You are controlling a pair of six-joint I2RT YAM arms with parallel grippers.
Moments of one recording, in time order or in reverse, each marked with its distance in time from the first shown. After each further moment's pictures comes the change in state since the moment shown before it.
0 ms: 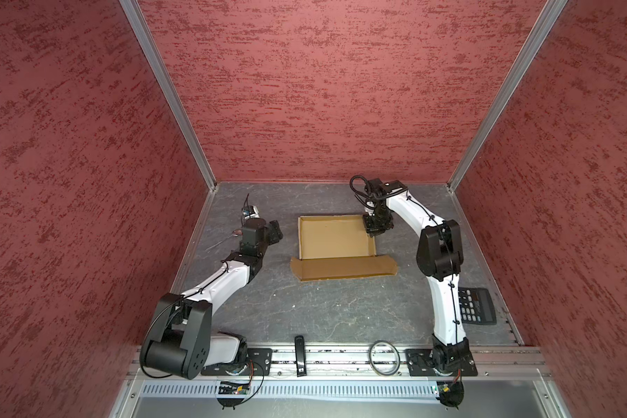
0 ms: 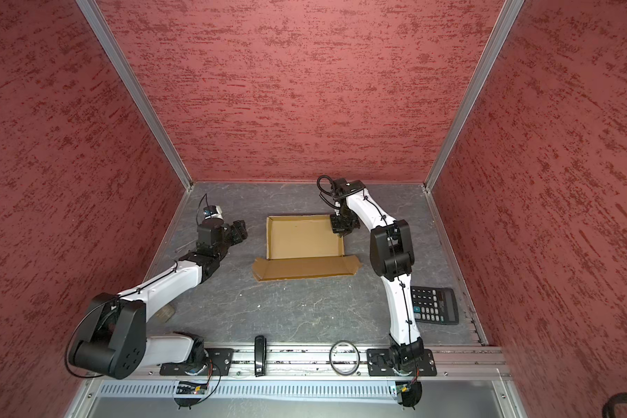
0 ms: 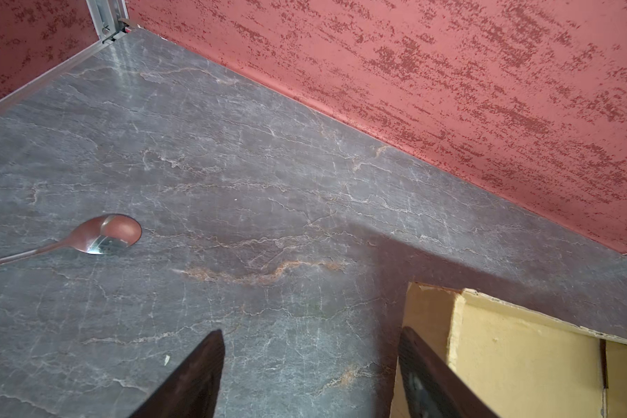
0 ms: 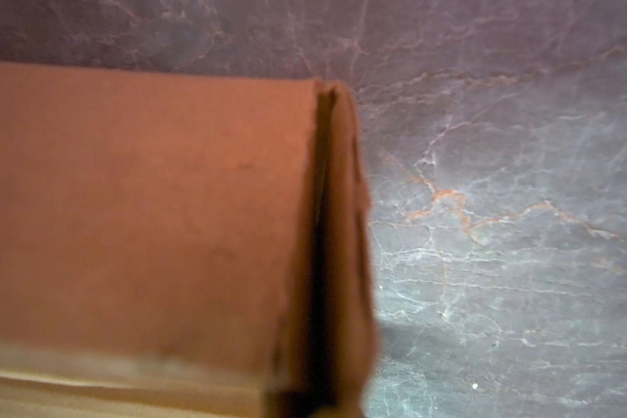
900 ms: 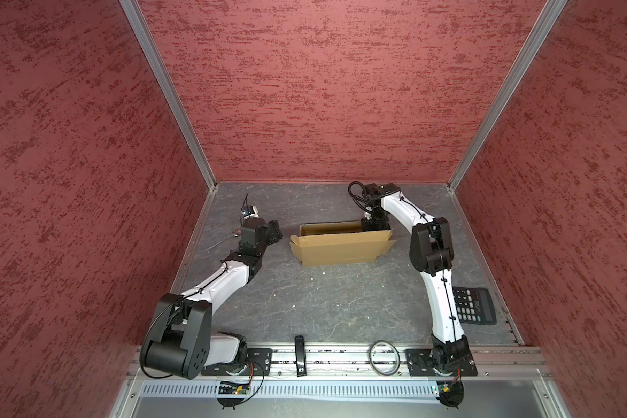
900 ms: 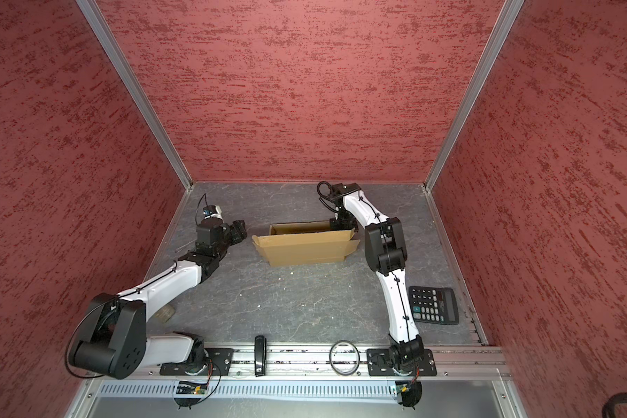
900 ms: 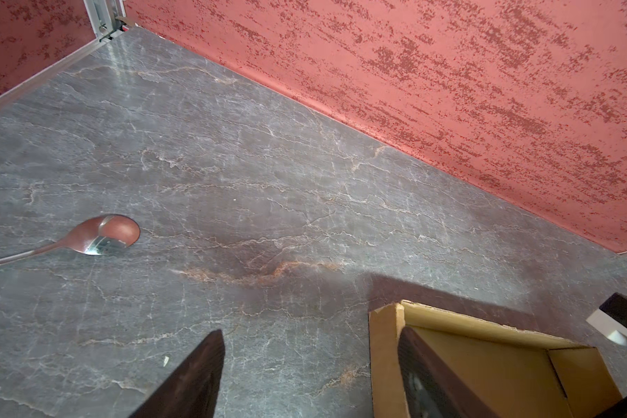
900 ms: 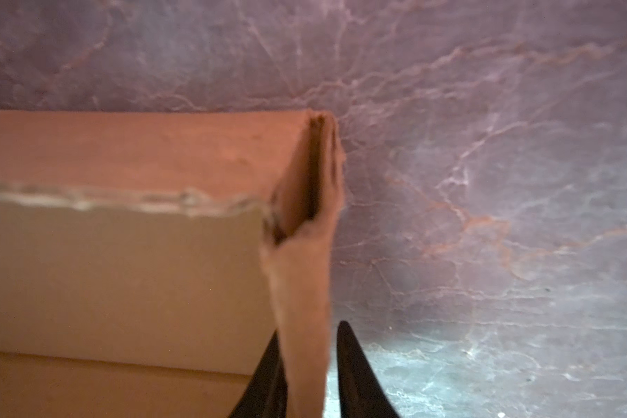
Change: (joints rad) left arm 0.007 -0.001 0.000 0.000 0.017 0.000; right arm -0.004 0.108 0.054 -0.026 -0.001 0.061
